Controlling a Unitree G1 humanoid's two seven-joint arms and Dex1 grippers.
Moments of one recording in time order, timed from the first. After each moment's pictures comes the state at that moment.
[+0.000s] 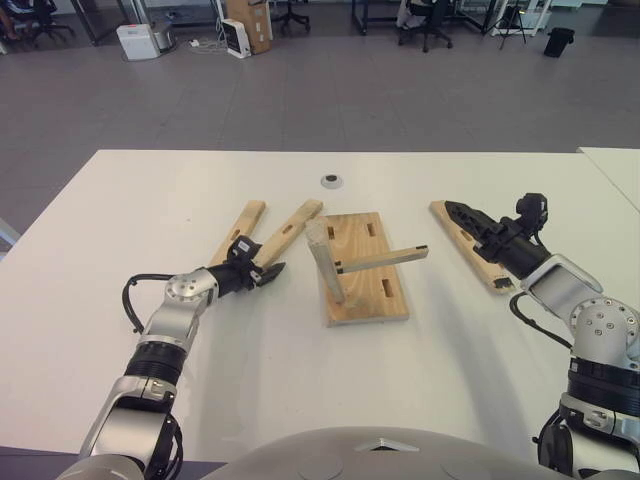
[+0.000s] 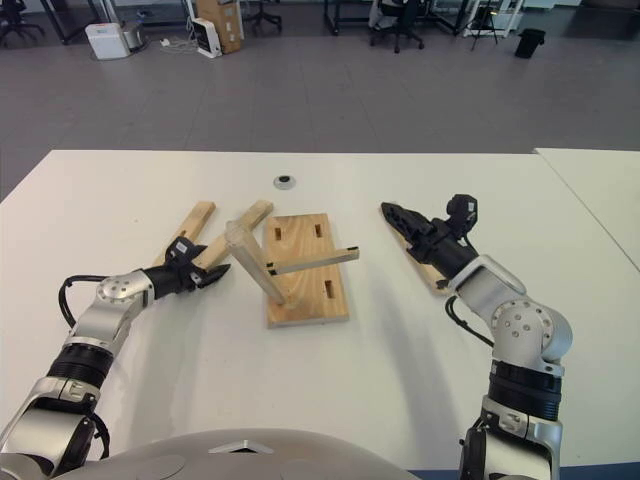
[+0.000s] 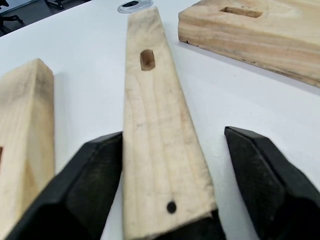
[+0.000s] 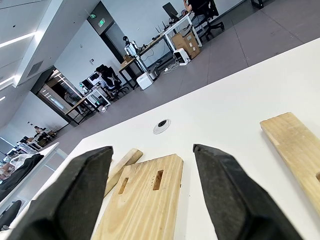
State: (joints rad) left arm -0.25 0.45 -0.11 0.43 -0.12 0.08 -0.70; right arm -0.16 -0.41 -0.39 -0.17 1.01 0.87 0.28
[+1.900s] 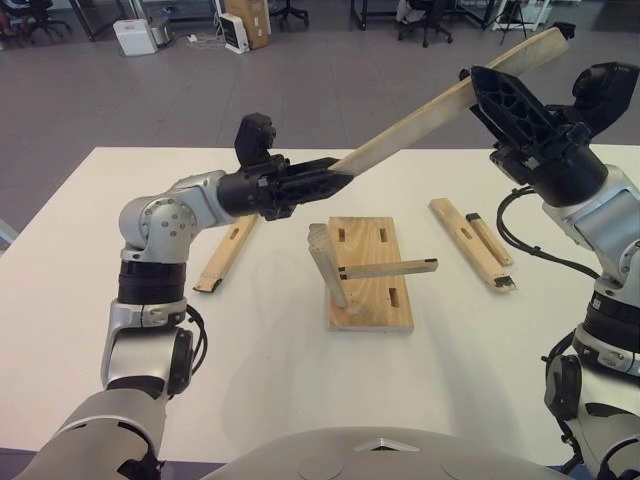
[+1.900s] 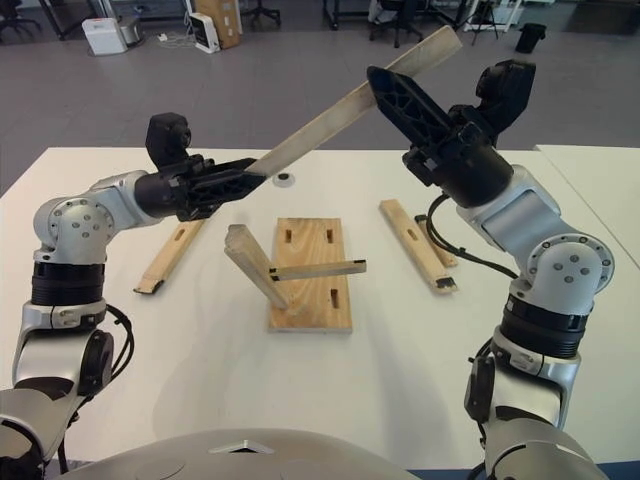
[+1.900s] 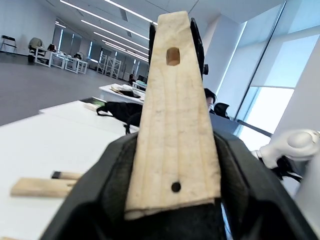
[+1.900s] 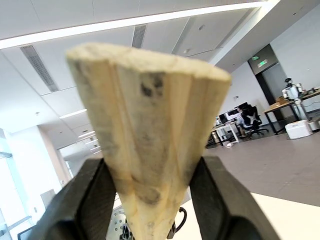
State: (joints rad) left arm -0.71 0.37 0.12 0.11 -0.94 0.88 -1.07; right arm -0.52 -0.52 -0.35 -0.22 1.58 0.85 0.34
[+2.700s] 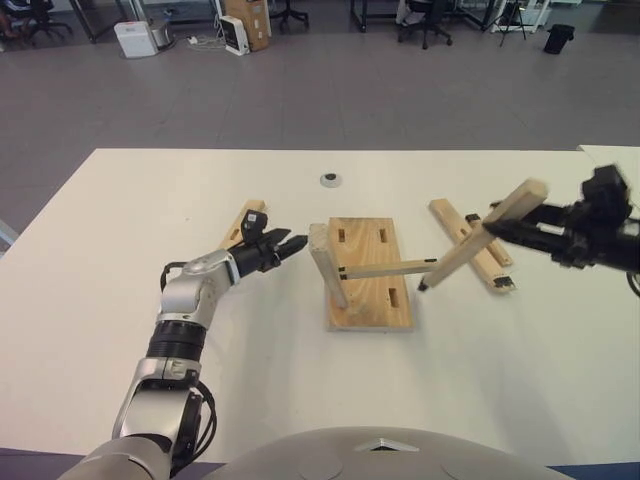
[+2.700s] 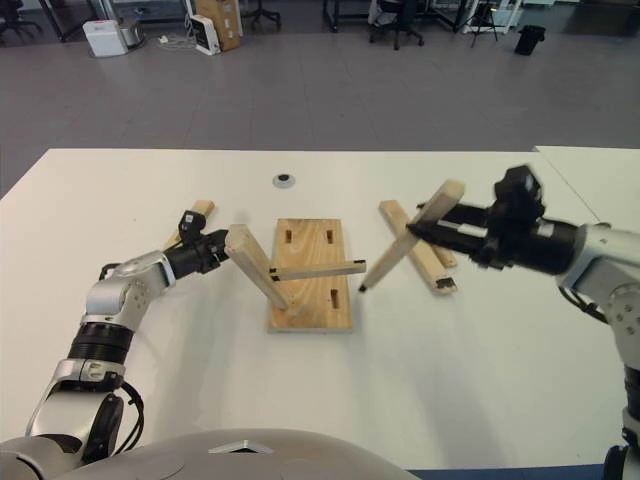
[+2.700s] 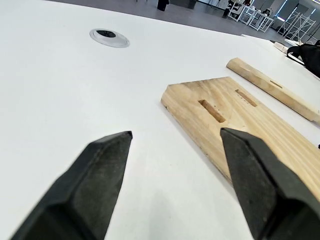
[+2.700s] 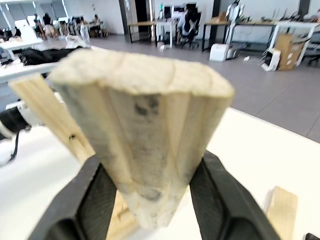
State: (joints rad) left arm -0.34 0.32 0.00 0.29 -0.42 0.51 -0.69; right arm -0.02 -1.00 -0.35 -0.29 0.88 0.71 1.04
